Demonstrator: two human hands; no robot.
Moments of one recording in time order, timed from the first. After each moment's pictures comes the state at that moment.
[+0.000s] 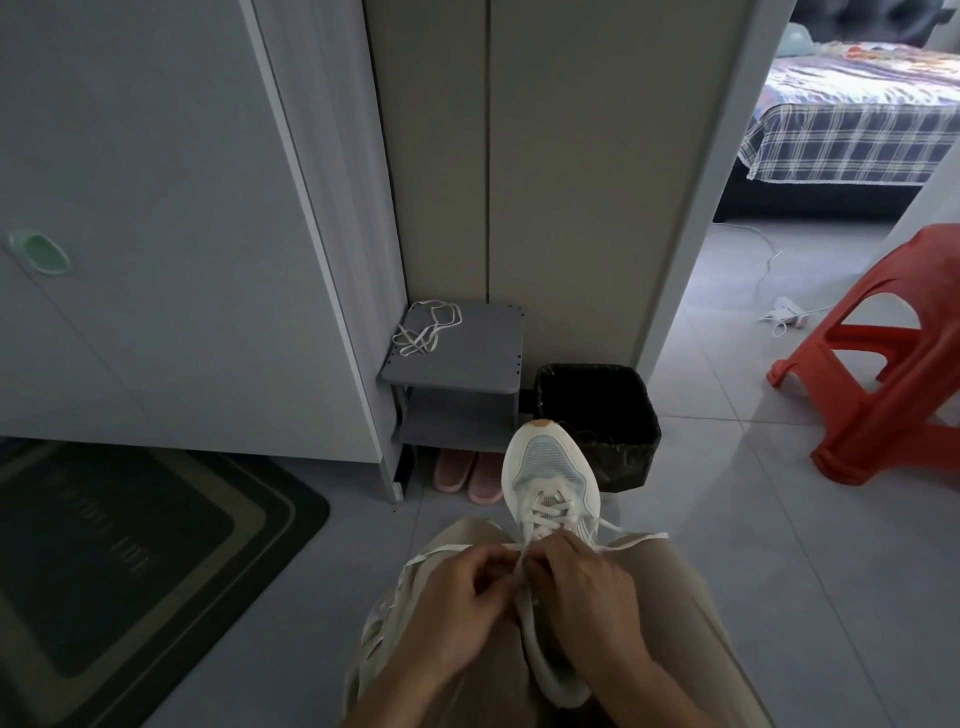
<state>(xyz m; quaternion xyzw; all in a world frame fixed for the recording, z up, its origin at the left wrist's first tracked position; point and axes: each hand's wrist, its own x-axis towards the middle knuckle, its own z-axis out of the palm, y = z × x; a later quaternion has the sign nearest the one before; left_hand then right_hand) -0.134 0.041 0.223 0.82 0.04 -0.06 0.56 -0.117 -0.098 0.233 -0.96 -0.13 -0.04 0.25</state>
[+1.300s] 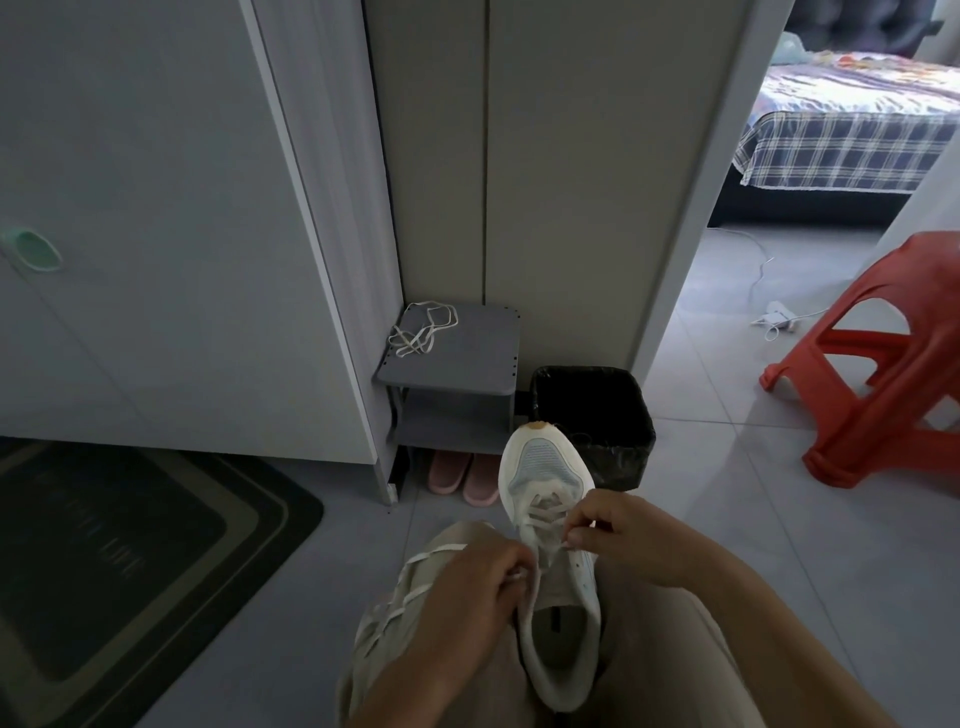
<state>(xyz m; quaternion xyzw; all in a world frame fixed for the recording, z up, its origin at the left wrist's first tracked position) -0.130 0.033 0.226 0.90 -0.10 0.03 0.41 -0.058 -0.150 0.274 -0.90 -0.21 0.23 0.30</state>
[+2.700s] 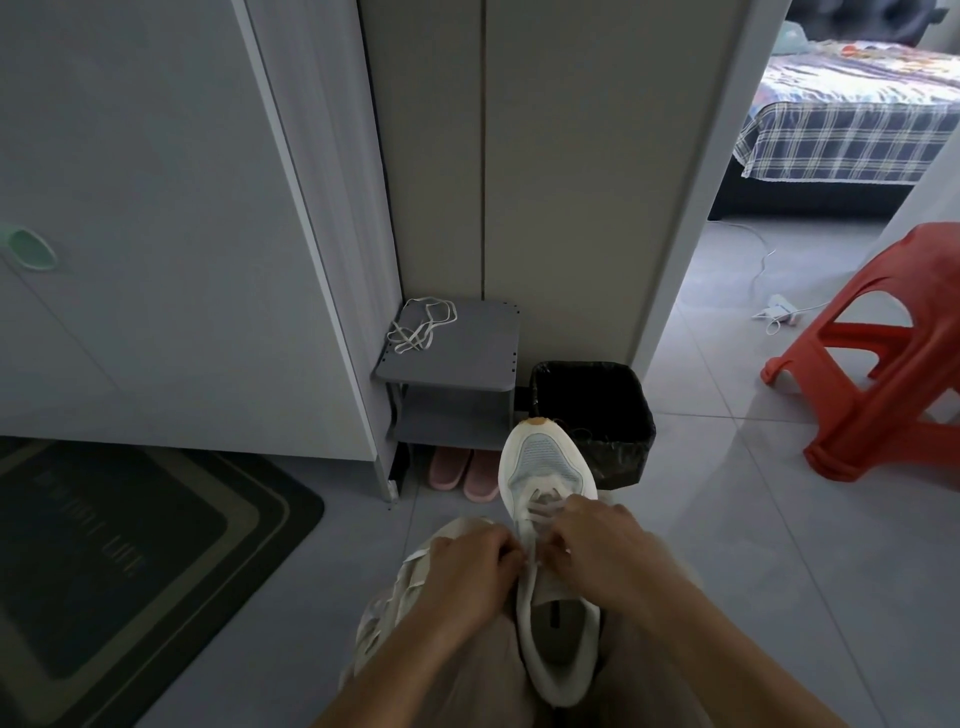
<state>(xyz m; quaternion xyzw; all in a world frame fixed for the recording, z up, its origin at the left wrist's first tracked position) -0.108 0.030 0.233 0.95 -0.04 -0.08 0.30 -0.072 -0.121 0.253 -0.96 -0.24 0.09 0.13</state>
